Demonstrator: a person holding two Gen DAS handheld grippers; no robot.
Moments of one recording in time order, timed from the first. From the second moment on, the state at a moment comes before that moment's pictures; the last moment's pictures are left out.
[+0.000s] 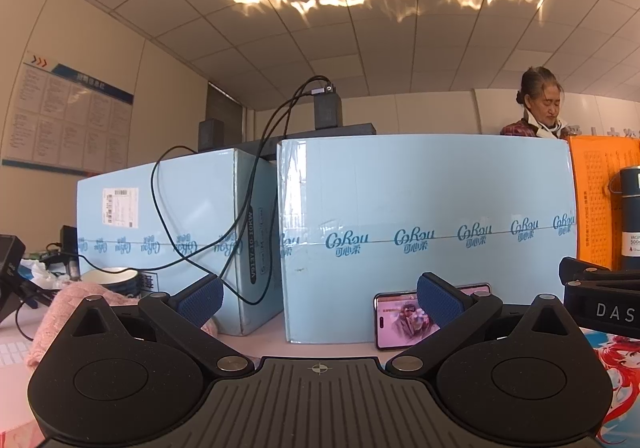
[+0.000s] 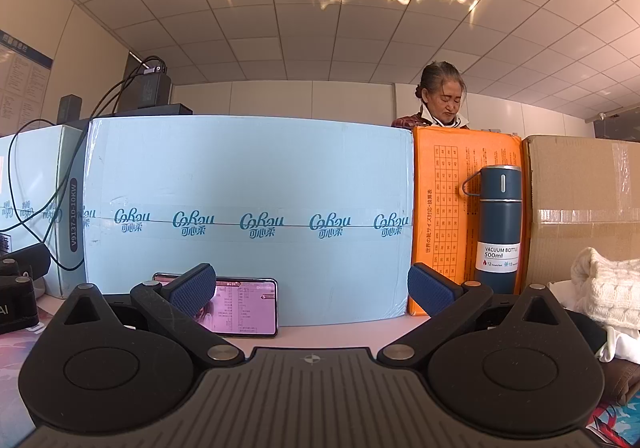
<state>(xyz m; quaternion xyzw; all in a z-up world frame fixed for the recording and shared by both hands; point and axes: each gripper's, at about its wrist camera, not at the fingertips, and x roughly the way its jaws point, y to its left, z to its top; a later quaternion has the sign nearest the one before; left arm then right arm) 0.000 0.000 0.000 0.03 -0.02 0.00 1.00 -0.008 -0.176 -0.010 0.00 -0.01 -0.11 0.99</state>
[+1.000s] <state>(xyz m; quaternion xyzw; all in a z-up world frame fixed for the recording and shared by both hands) -0.009 0.000 0.001 0.03 -0.03 -0.01 1.00 -0.008 -0.176 -0.010 0.00 -0.01 -0.11 0.99</state>
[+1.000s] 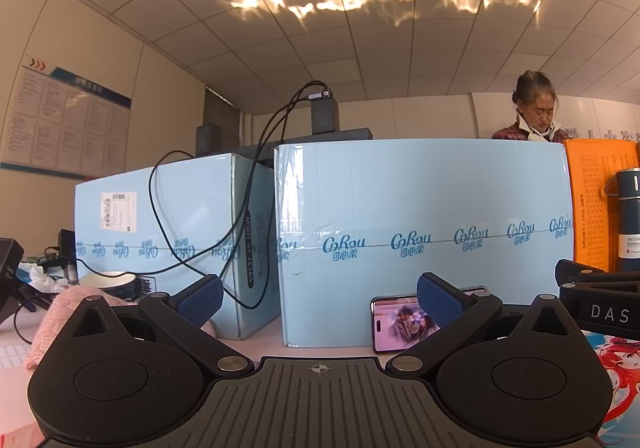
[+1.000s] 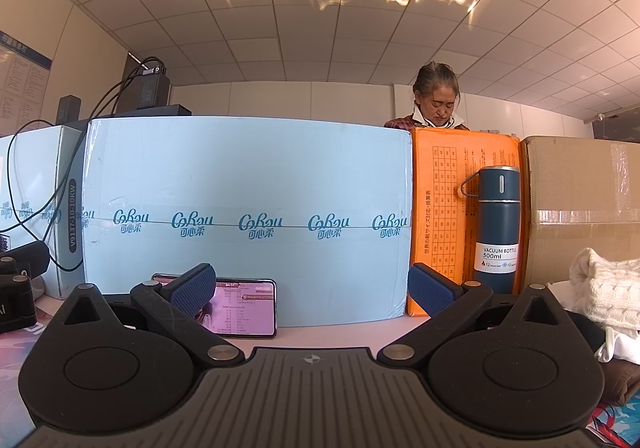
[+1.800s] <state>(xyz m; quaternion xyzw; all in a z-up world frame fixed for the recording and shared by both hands) -0.007 0.000 0.001 0.03 -0.03 -0.01 1.00 -0.013 -0.176 -0.010 0.00 -0.03 -0.11 0.99</state>
